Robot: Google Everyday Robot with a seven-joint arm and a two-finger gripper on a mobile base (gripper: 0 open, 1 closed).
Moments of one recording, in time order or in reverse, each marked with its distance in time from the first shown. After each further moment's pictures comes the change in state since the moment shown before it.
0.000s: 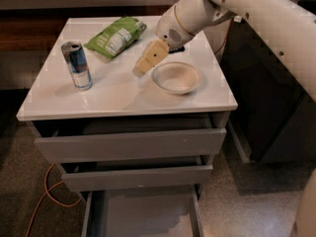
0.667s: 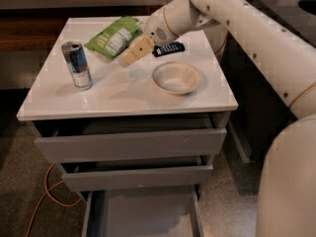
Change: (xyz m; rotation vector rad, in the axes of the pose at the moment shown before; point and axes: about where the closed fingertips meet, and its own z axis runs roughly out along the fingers) arm -0.027 -0.035 0.043 -0.009 -0.153 0.048
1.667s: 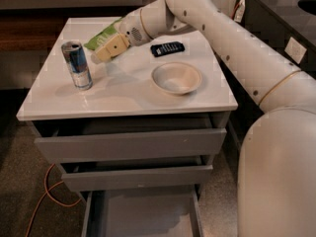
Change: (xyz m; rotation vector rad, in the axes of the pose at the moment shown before) arm -0.051 0.020 0.056 -0.109 -0.162 0.016
